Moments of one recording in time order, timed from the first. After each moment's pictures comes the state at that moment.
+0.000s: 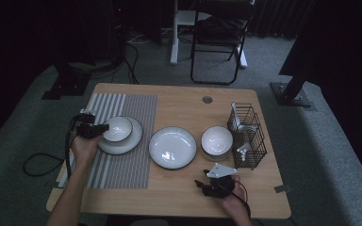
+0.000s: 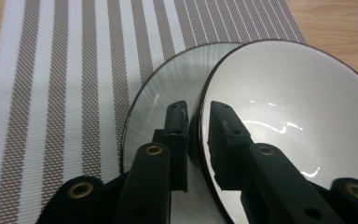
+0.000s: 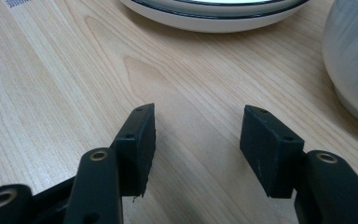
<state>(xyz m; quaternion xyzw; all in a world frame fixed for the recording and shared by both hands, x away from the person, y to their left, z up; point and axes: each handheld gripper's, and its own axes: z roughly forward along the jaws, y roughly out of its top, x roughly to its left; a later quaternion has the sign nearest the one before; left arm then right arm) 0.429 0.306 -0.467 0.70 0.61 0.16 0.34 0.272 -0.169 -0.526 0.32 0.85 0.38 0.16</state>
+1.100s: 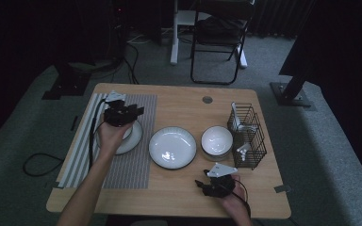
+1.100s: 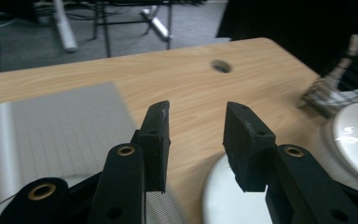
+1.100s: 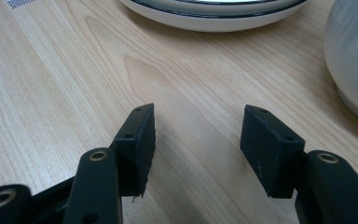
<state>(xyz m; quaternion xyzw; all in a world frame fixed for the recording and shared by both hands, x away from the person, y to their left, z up) 0.420 0.183 -0.383 0.74 0.45 0.17 0.47 0.274 -0.170 -0.526 0.32 0.85 0.39 0.15</state>
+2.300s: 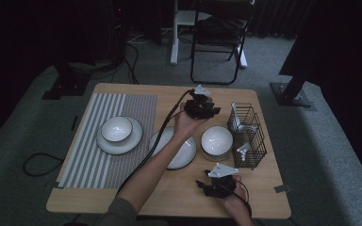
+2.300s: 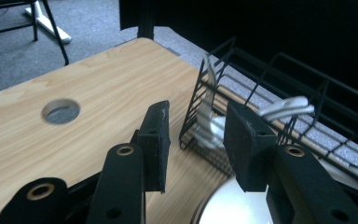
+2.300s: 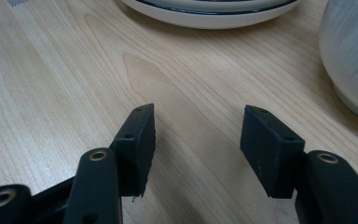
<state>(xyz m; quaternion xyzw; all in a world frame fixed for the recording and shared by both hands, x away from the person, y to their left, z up) 0.471 -0.043 -0.389 0.81 0.31 0.09 0.49 0.272 -0.173 -0.526 0.32 0.85 0.39 0.15</state>
